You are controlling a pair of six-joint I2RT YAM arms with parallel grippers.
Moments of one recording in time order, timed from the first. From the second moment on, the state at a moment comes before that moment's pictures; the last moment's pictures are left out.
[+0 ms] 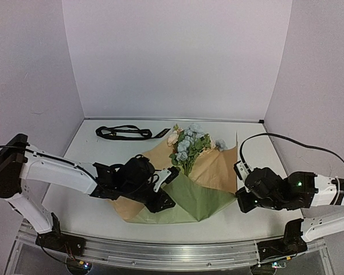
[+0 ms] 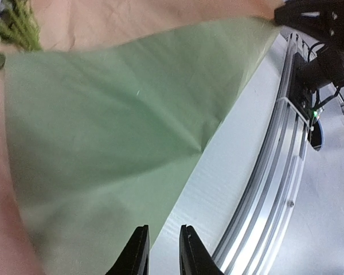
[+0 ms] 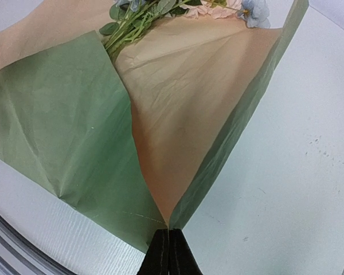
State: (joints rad) left arm -1.16 1.57 0.86 -0.03 0.20 -0.38; right arm 1.12 0.94 0.64 -0.67 0.46 0.52
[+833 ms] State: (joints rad) left arm -1.16 1.69 0.75 -0.03 0.19 -0.45; right arm 1.12 1.04 0.79 -0.73 0.38 0.49
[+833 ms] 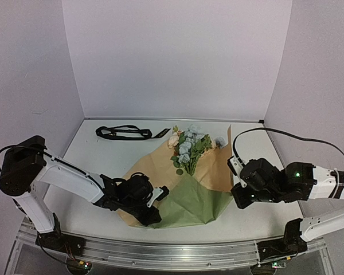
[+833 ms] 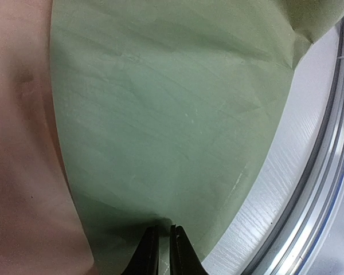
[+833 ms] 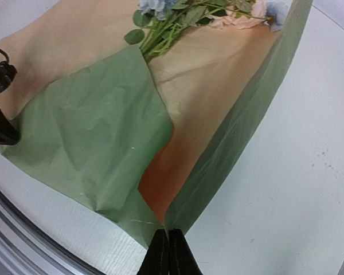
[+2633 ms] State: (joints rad) left arm -0.71 1.74 1.04 -0.13 0.35 -0.49; right arm 1.02 1.82 1.12 -0.19 -0.32 0.86
